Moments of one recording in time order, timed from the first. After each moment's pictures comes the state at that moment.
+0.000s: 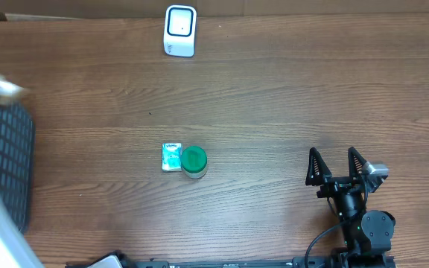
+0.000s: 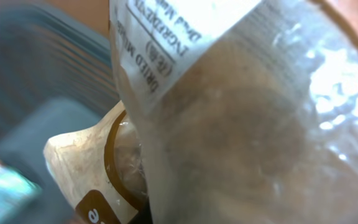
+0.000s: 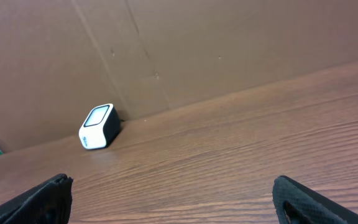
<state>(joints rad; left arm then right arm) 0.41 1.38 1.99 -1.22 0.01 -0.29 0.04 0.01 0.02 -0.03 -0.09 0.33</state>
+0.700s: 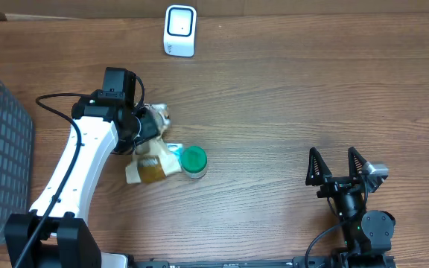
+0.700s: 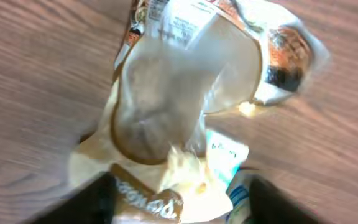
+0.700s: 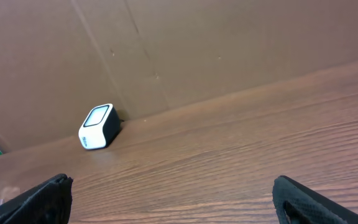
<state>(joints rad) -0.10 1.57 1.20 -0.95 0.06 -0.54 0.04 0.01 0.02 -0.03 -0.09 0.33</state>
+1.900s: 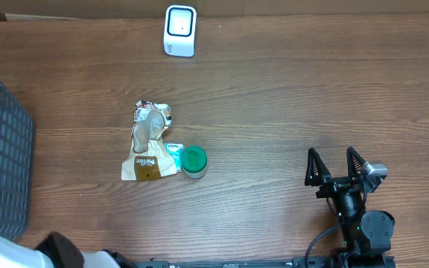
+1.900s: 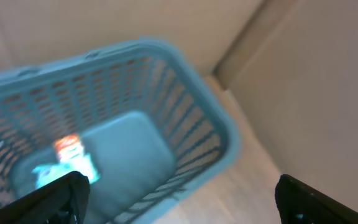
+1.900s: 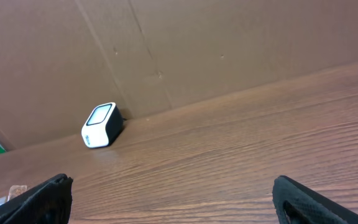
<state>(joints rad) 0.79 1.62 2.50 -1.46 -0.02 -0.42 0.05 0.01 0.02 -0.03 -0.09 0.33</state>
